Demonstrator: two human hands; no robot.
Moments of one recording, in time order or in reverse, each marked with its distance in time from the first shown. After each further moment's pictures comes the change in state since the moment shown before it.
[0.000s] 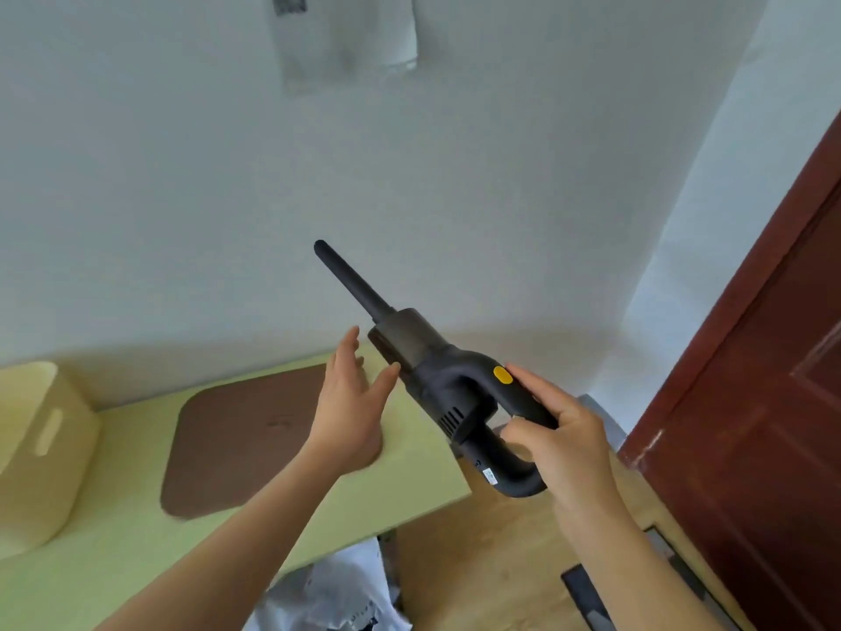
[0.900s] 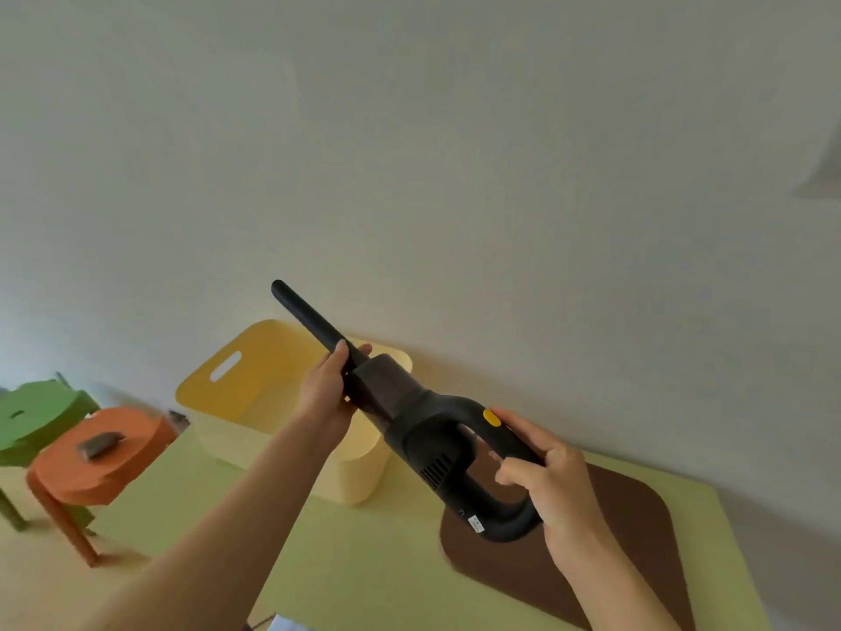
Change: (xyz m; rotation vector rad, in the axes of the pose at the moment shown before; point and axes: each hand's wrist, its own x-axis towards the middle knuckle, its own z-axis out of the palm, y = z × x) left_hand 0.020 -0.174 -0.376 -1.019 0.732 -0.486; right_hand 0.002 0.007 0.386 -0.096 -0.757 0.013
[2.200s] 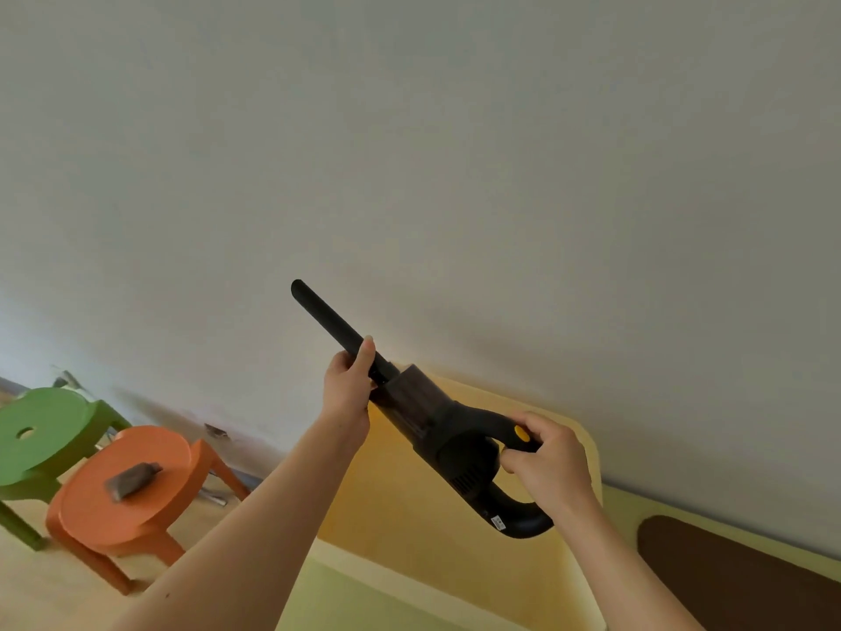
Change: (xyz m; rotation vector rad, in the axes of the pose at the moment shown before) left_hand 0.272 0.114 -0.148 0.175 0.108 0.011; right_hand 0.223 0.025 0.273 -0.584 0.101 0.062
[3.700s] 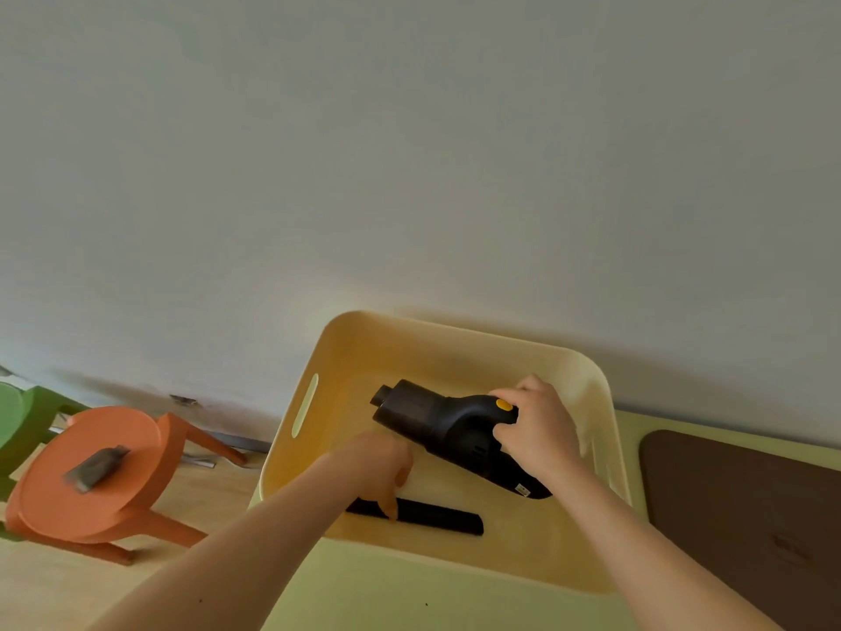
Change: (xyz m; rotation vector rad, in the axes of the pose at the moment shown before) left_hand 0.025 -0.118 -0.037 1.986 -1.139 0.240; right_hand 0.037 0.066 0.048 -0.477 -0.017 0.001
